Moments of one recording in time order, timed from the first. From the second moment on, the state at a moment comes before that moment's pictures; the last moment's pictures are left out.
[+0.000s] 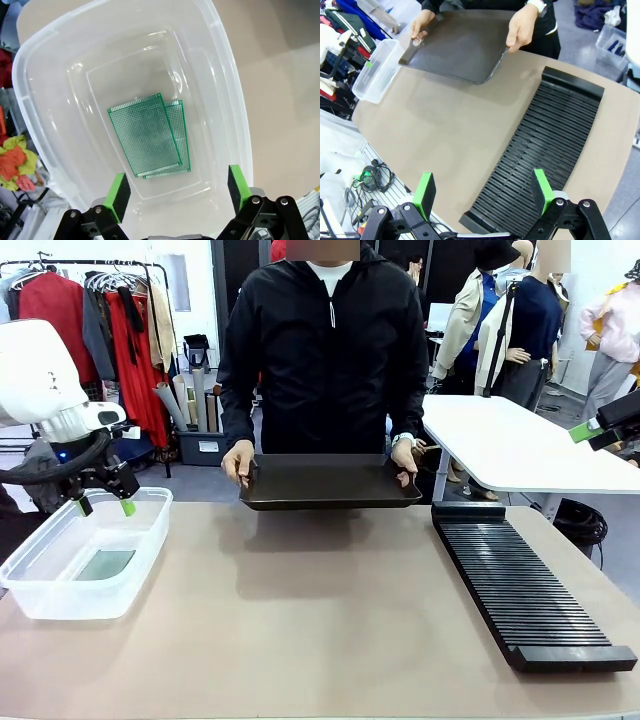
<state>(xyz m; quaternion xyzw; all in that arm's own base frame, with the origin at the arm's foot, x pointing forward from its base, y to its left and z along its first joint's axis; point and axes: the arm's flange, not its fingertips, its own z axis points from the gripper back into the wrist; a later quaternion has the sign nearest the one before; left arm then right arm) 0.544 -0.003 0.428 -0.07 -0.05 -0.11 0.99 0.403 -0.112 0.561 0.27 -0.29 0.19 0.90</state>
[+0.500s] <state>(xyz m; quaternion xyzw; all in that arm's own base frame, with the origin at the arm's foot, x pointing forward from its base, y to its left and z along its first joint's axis) 0.544 -0.003 0.428 -0.07 -0.05 -0.10 0.99 0.403 -0.112 0.561 0.27 -0.29 0.19 0.90</state>
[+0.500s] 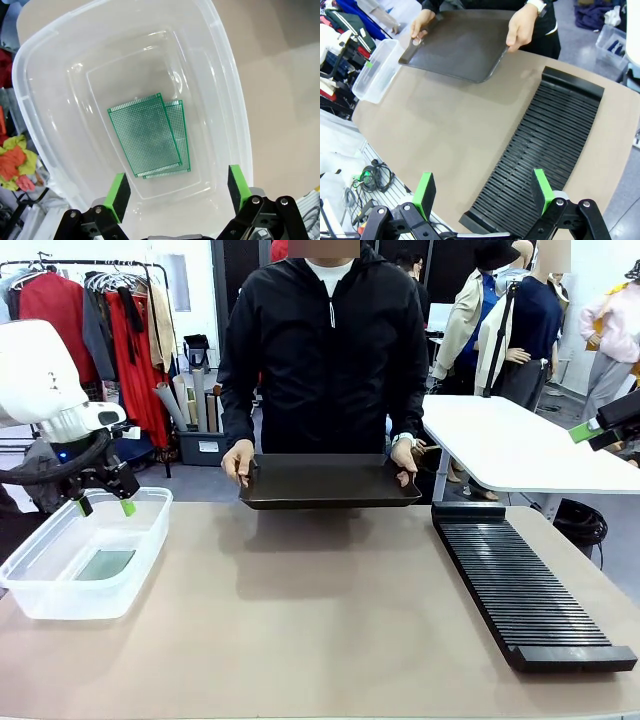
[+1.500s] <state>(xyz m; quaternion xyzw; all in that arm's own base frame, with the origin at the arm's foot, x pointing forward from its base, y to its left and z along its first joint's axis) 0.521 0.000 0.485 -0.41 -0.05 -0.13 0.90 0.403 -0.112 0.561 0.27 -0.29 0.19 0.90</state>
